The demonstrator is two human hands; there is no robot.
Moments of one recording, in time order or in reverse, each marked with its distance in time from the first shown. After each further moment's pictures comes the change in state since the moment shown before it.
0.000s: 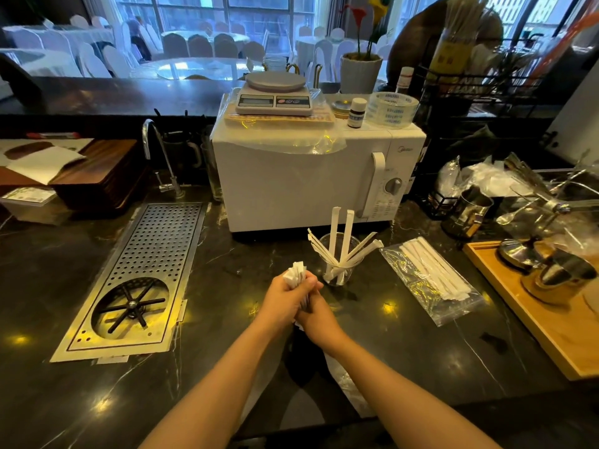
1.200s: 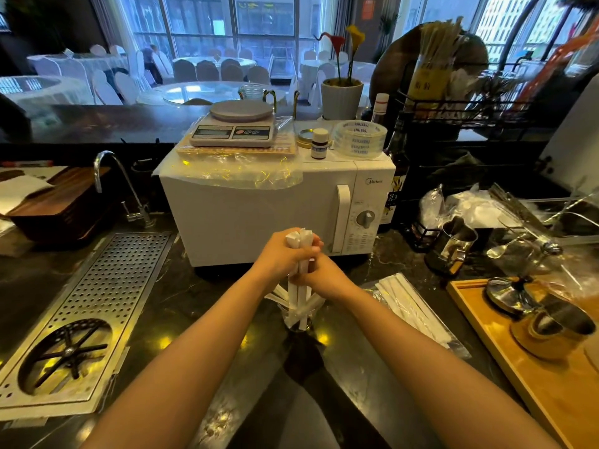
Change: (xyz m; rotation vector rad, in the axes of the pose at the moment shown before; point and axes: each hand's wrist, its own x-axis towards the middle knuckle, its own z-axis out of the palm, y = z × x) left_hand 0.113 0.084 0.063 0.233 0.013 0.023; right_hand 0.080 -0.060 -0.135 -0.181 -0.057 0.019
